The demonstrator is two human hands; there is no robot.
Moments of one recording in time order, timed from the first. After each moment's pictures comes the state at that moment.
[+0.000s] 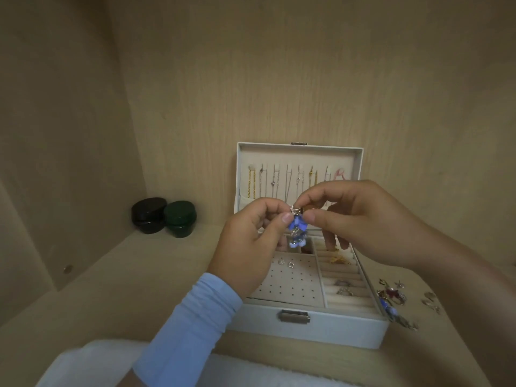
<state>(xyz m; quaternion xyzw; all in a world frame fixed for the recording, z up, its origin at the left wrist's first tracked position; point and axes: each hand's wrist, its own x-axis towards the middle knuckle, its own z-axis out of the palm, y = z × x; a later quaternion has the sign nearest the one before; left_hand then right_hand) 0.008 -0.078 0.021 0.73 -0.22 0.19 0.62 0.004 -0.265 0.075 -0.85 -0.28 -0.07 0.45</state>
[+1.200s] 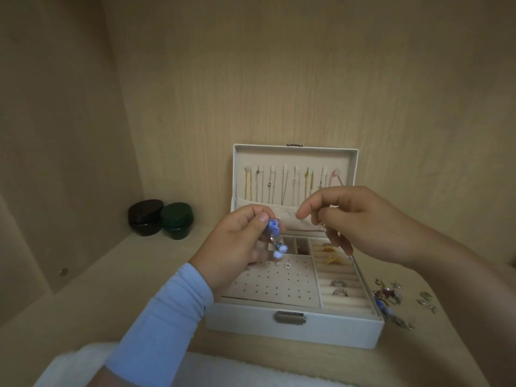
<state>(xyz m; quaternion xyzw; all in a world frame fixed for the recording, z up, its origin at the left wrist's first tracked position) 0.010 -0.063 0.027 0.68 -0.16 -0.02 0.71 0.010 -0.272 0.074 -0.87 -0.21 -0.03 0.45</state>
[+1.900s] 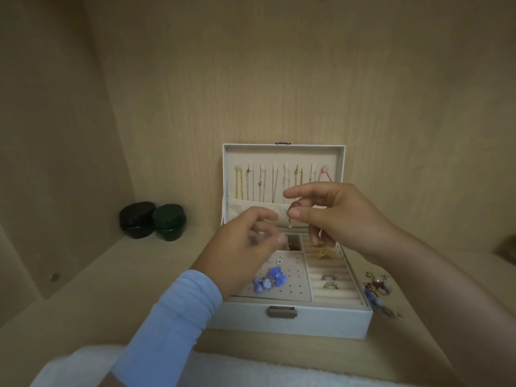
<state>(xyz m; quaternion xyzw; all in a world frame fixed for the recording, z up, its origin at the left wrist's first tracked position) 0.014 -0.069 0.017 0.85 -0.19 0.09 0.49 0.021 -0.264 0.057 -0.80 -0.16 -0.05 0.57</state>
